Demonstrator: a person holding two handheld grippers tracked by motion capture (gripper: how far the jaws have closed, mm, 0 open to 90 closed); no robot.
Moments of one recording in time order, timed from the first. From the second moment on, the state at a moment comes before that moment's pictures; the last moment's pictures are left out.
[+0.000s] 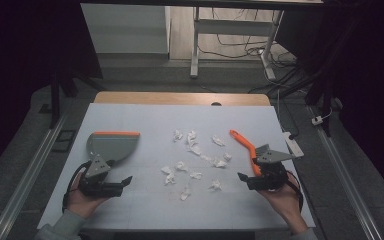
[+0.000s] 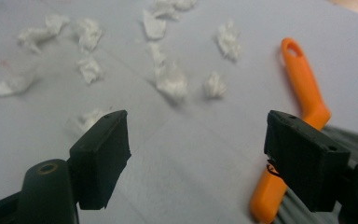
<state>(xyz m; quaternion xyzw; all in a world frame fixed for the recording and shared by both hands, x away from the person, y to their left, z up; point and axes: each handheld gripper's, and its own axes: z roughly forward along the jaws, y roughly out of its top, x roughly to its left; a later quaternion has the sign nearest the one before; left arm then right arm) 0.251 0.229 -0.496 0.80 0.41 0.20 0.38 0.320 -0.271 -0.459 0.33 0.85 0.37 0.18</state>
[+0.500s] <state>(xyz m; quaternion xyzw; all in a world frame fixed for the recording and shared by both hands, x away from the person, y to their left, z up) 0.249 0.232 -0.499 0.80 0.41 0.20 0.38 0.384 -0.267 -0.429 0.39 0.86 0.28 0.17</state>
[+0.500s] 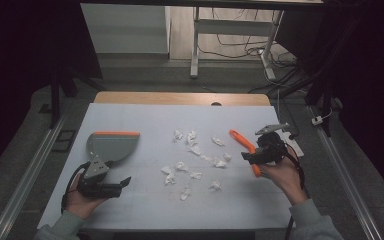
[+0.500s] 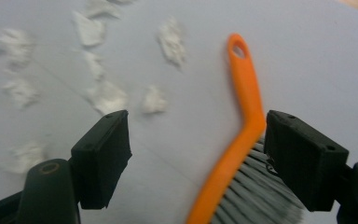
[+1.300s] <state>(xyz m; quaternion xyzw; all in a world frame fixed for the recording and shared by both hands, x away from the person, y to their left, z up) 0.250 0.230 -0.504 0.81 0.41 0.20 0.38 0.482 -0.273 -0.477 0.46 0.87 0.15 0.08</state>
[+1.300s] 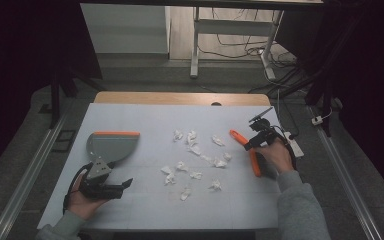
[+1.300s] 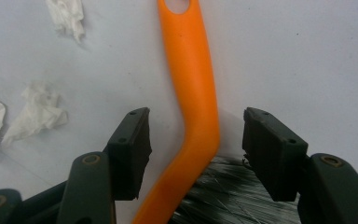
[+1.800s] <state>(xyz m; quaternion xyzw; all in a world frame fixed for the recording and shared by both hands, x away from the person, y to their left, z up) 0.250 0.230 -0.505 0.81 0.41 0.20 0.38 0.487 -0.265 -0.488 0.45 0.88 0.10 0.08</state>
